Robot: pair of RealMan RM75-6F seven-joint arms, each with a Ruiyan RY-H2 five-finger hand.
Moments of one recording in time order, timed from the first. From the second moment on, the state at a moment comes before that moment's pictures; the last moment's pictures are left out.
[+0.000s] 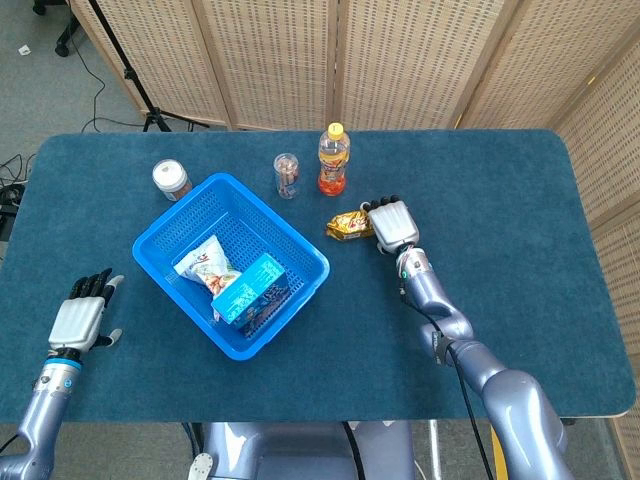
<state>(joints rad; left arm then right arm) -0.31 -1.42 -0.07 -1.32 1.20 1.09 0.16 1.04 -1.95 0.26 -0.44 -1.22 0.60 -0.11</state>
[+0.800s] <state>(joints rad) -0.31 -1.41 -0.07 -1.33 1.22 1.10 0.15 1.01 -1.92 0.27 -0.48 -1.21 0.65 -0.14</state>
